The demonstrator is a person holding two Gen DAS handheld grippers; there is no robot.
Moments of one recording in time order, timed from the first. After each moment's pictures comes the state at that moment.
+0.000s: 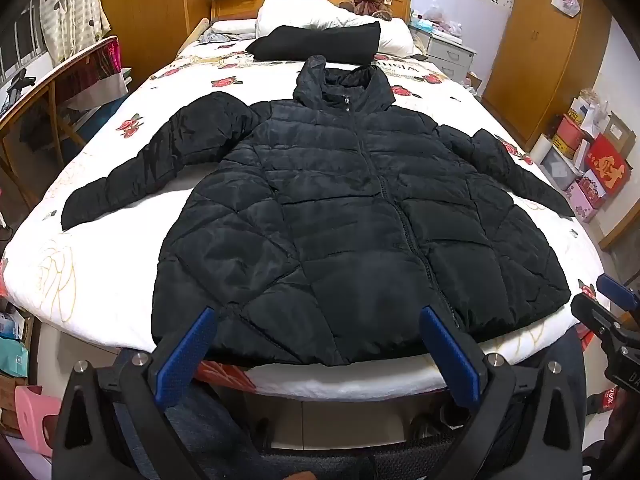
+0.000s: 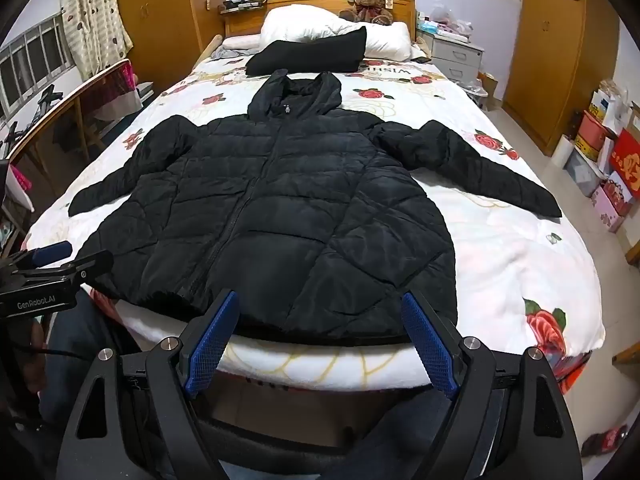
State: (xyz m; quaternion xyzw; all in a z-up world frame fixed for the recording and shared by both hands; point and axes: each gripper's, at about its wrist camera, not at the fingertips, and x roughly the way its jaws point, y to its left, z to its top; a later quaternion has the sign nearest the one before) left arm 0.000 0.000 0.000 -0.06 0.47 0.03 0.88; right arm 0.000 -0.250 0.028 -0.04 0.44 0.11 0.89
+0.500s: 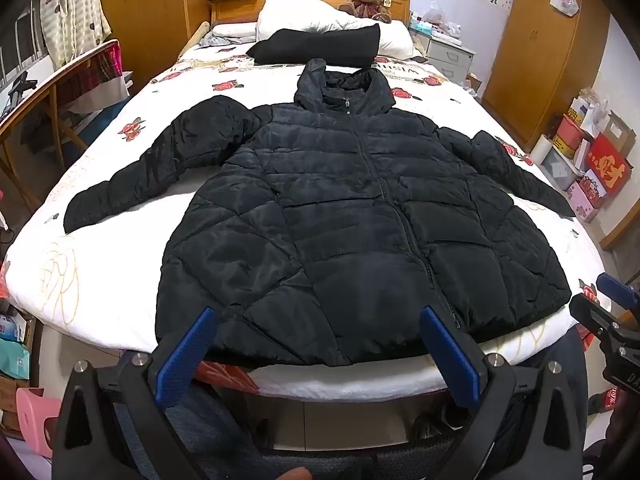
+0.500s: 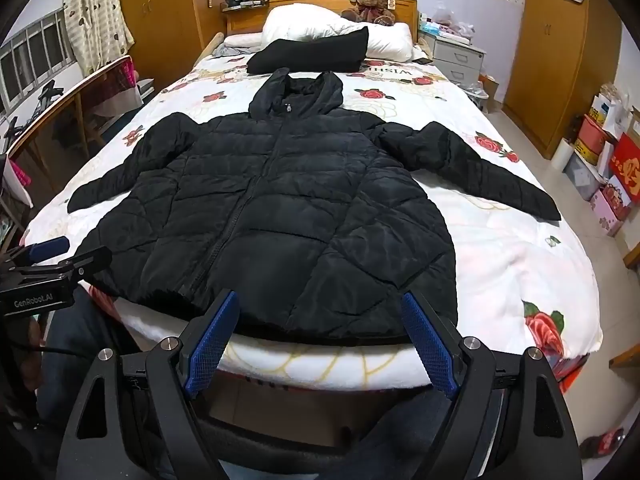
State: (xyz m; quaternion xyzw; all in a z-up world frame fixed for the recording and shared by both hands) left arm 0.001 0.000 0.002 -0.06 0.47 0.04 0.88; right arm 0.001 -0.247 0.028 -0.05 0.44 0.11 0.89
